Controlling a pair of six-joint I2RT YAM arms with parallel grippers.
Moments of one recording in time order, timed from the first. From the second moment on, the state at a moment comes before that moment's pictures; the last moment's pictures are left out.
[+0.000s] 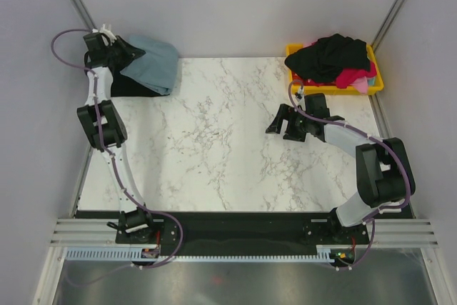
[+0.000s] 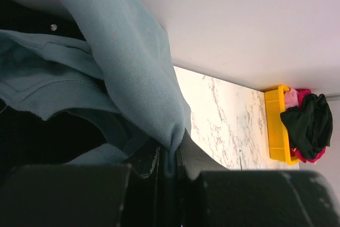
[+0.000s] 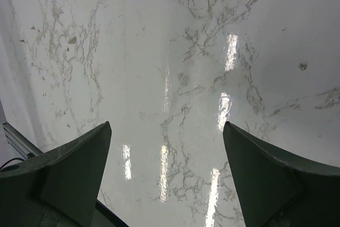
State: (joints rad) left arm 0.30 2.48 2.31 -0.24 0.68 -0.55; right arm 0.21 1.59 0.88 -0.14 -0.44 0.51
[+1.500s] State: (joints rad) left arm 0.25 2.33 2.36 -0.49 -0.04 -0.33; right arm 0.22 1.60 0.88 -0.13 -0.47 0.51
